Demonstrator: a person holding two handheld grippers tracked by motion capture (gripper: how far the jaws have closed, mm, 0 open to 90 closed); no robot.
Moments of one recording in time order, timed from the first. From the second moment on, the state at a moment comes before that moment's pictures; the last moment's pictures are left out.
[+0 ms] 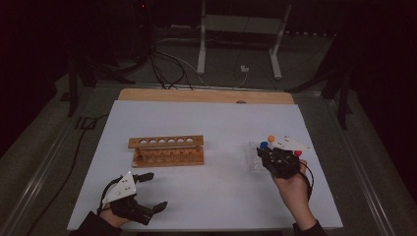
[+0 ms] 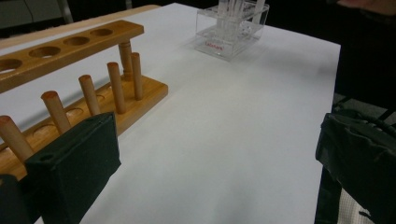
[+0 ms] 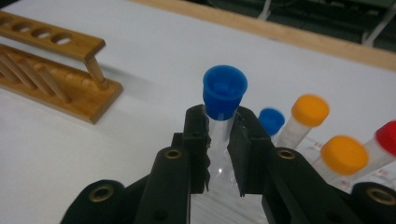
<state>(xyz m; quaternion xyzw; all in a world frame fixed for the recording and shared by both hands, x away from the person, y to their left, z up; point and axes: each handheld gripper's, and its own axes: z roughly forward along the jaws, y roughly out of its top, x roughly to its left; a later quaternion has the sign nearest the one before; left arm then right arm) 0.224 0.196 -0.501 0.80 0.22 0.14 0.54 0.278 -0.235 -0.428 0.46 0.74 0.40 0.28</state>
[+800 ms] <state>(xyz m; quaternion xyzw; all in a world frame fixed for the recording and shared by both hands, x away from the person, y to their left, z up) 0.225 0.187 -0.495 0.81 0.21 0.12 0.54 0.262 -0.199 -0.429 0.40 0.77 0.42 0.26</state>
